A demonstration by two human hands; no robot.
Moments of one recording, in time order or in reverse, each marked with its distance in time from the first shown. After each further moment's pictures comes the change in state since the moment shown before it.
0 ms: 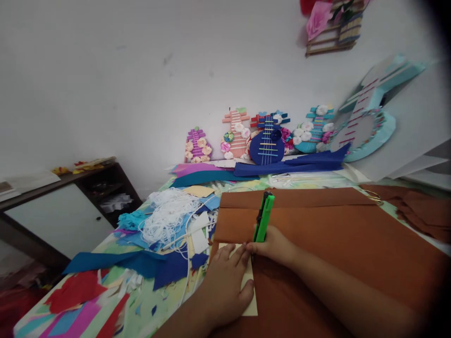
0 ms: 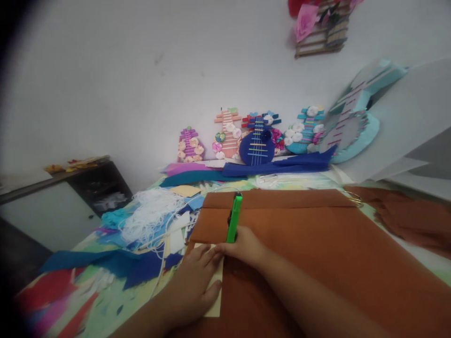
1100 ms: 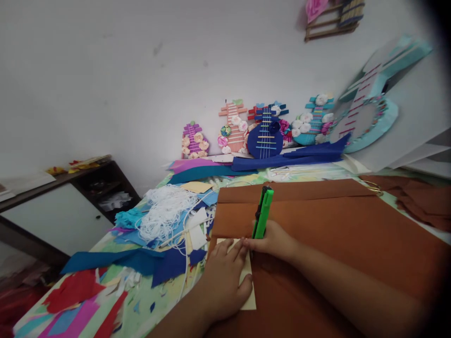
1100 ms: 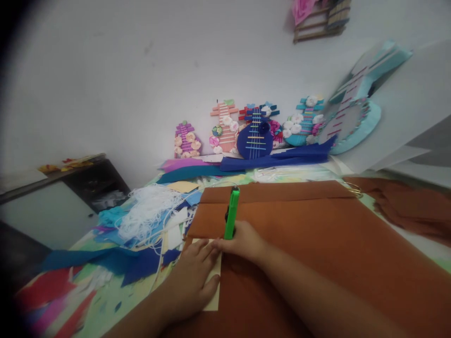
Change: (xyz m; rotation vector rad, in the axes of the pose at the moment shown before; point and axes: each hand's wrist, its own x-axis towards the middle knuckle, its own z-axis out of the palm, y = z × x) left_hand 0.001 0.000 0.000 0.028 -0.022 0.011; right_hand -0.004 -0.002 -0.001 -0.091 0.034 0.020
